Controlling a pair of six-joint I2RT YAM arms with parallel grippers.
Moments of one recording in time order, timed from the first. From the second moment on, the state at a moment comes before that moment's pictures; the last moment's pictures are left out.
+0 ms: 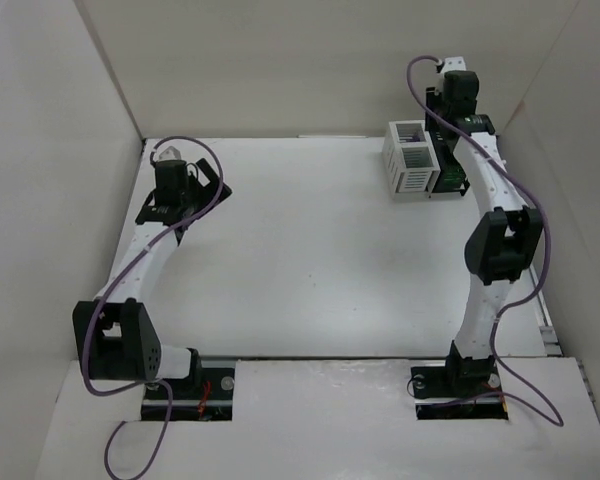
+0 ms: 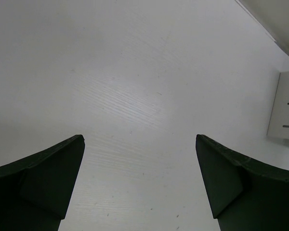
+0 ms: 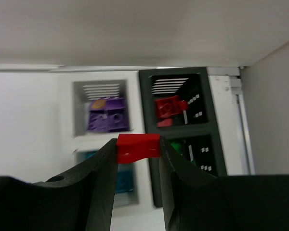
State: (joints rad) left arm -0.05 1.33 1.03 -0.32 0.03 -0.65; right arm 0.08 2.03 2.04 -0.46 0.19 -0.08
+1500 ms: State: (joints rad) left arm -0.06 0.92 0.85 -0.41 -0.03 -0.65; right arm 0.39 1.35 1.16 -0.27 0.08 0.08
